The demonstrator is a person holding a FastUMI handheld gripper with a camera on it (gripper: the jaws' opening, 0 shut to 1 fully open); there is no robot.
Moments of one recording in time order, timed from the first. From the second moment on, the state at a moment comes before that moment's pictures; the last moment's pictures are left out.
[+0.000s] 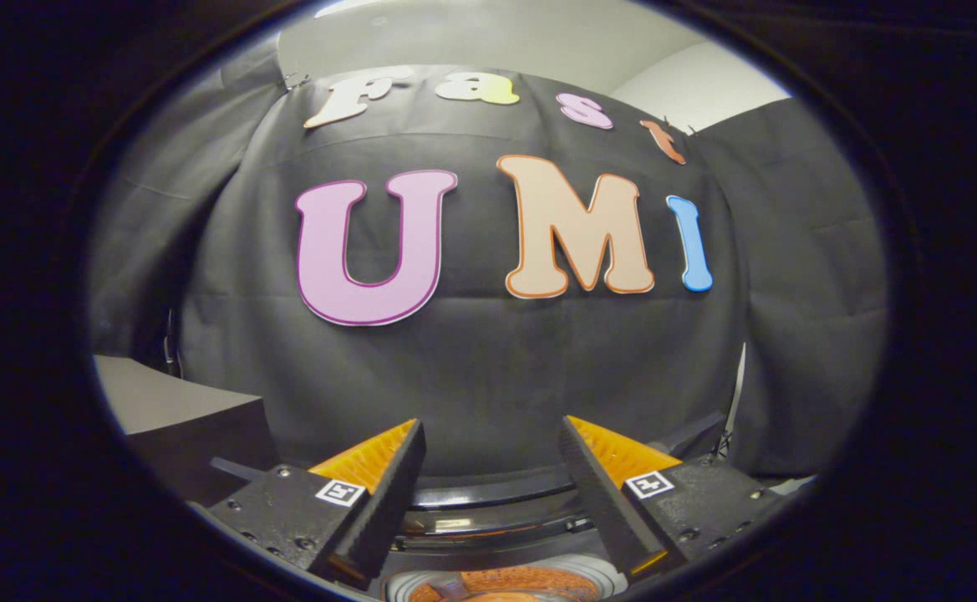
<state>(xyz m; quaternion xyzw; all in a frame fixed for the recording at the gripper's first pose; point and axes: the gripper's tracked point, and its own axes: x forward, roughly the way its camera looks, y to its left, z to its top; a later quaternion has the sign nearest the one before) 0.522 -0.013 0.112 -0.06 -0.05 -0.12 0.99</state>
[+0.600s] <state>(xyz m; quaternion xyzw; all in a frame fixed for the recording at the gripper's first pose) 0.486 -0.019 0.064 -0.01 0.04 -0.15 0.99</state>
